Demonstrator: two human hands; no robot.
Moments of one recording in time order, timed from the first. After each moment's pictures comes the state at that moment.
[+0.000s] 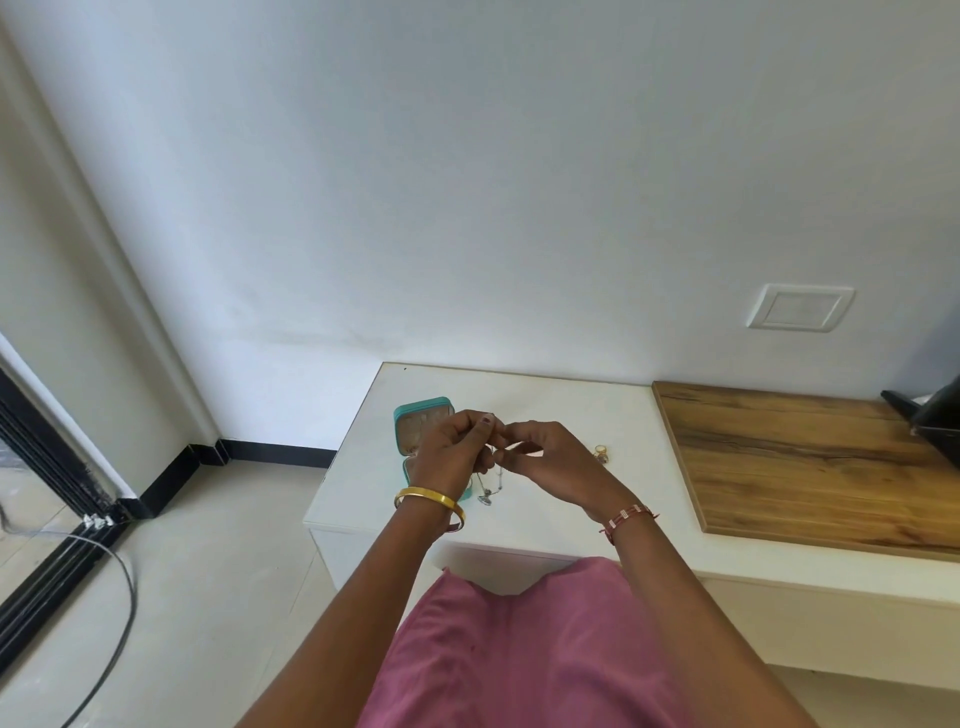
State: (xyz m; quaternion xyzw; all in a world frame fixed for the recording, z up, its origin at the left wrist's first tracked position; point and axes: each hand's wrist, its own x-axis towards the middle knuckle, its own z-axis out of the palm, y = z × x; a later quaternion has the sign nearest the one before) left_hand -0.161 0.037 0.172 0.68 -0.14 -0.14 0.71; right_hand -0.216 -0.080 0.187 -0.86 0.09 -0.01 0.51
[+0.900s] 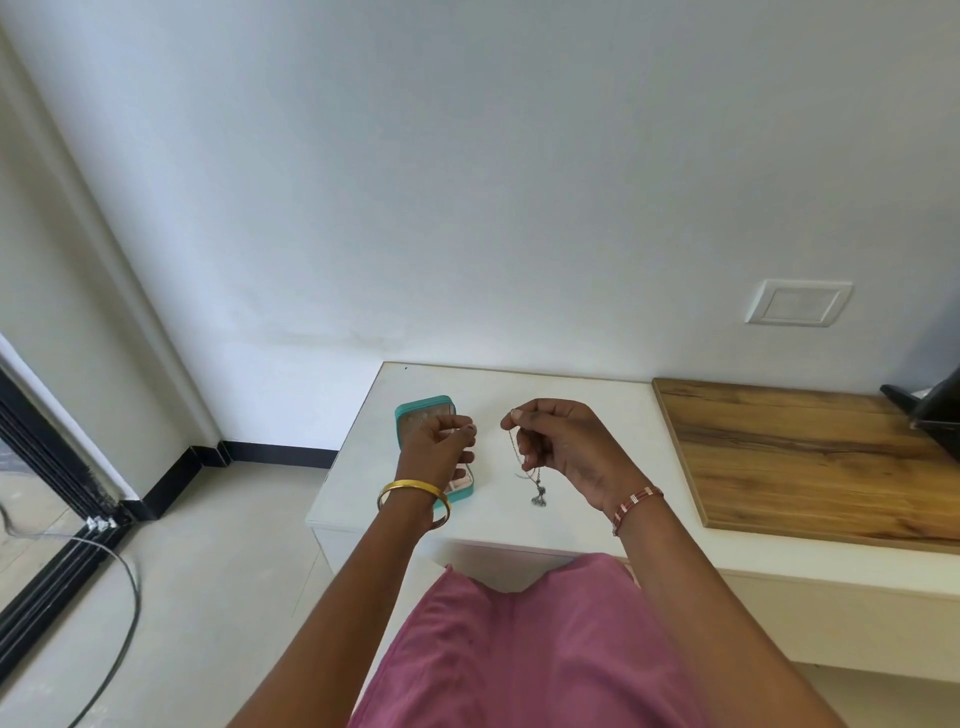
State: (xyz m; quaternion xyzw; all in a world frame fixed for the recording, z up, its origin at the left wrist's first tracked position) left_hand -0.152 0.049 0.169 0.73 -0.03 -0.16 0.67; right_hand -0.215 -0.087 0.191 -0.67 0.11 -0.05 0.73
